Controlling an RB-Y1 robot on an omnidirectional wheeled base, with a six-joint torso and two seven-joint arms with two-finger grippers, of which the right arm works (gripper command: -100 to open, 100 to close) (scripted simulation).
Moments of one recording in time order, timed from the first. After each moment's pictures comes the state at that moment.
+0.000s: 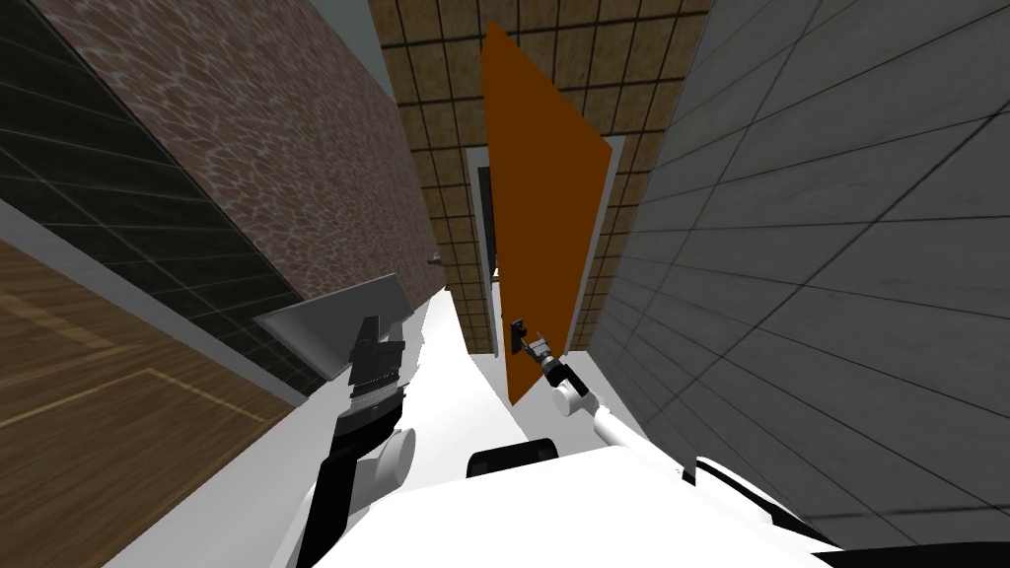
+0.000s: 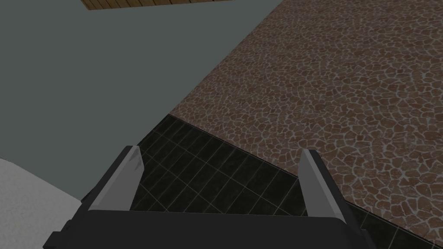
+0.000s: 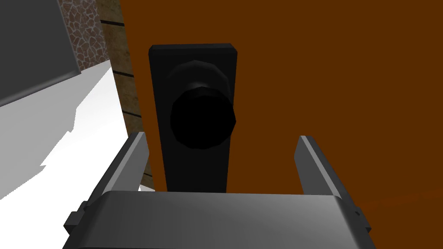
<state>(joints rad) -0.08 -0.40 0.55 -1.31 -0.81 -0.42 -1.18</state>
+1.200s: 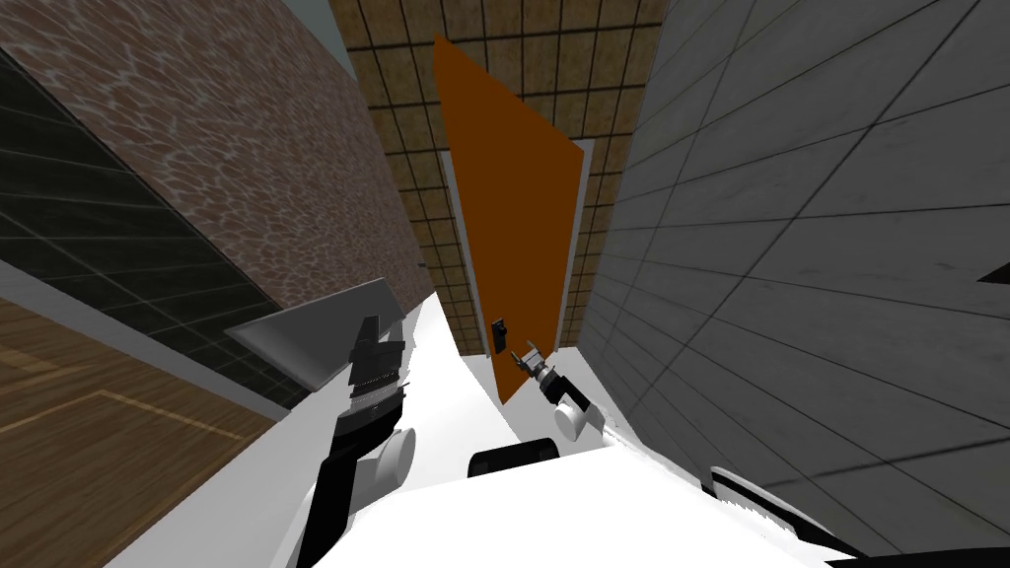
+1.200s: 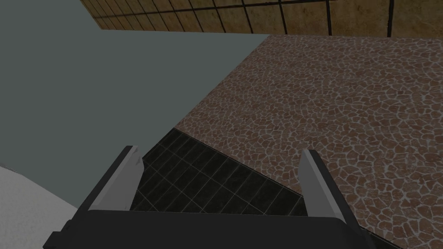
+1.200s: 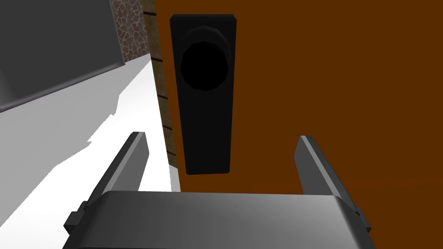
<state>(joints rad) -0.04 -0.47 0.71 -1.44 -0.78 -0.42 -1.22</state>
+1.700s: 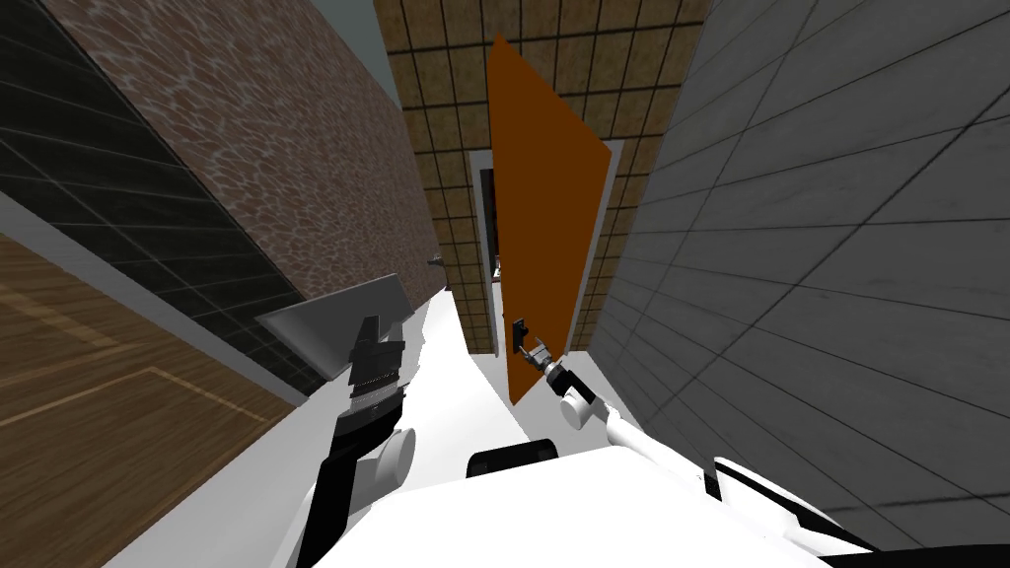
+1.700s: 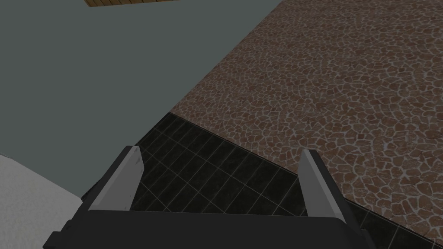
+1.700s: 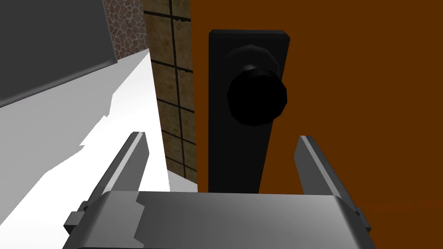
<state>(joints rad) -0.07 -0.52 0.67 -1.38 -0.81 -0.44 -1.28</state>
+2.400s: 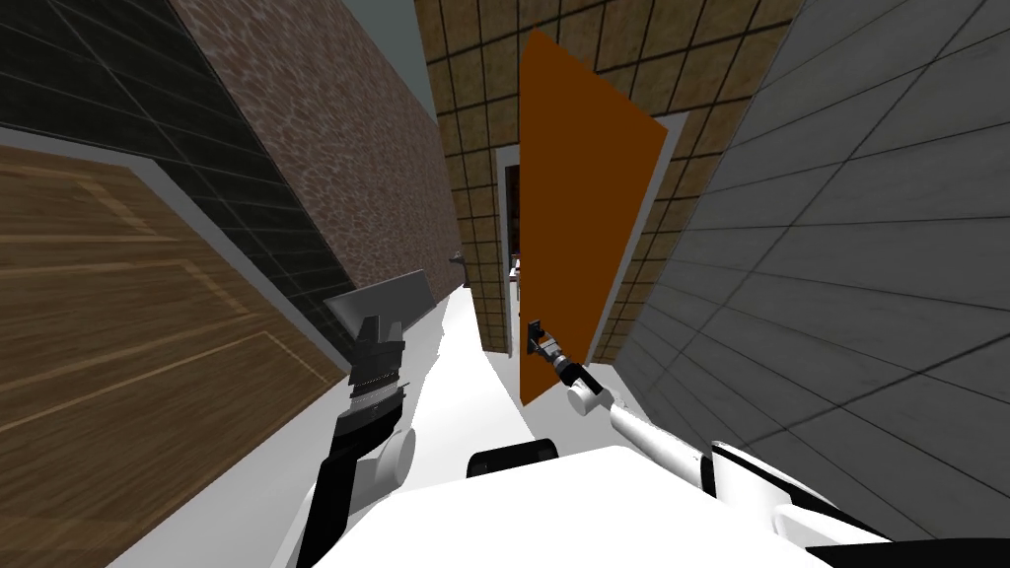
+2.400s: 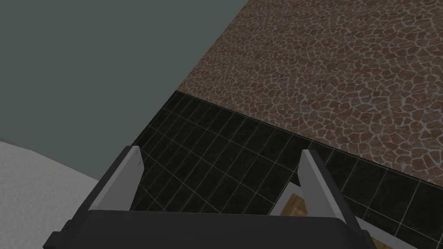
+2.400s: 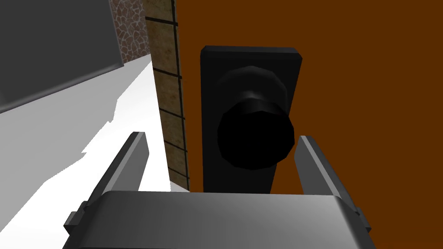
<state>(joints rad) -0.12 -0.56 0.62 -1.26 -0.84 -0.49 -1.36</state>
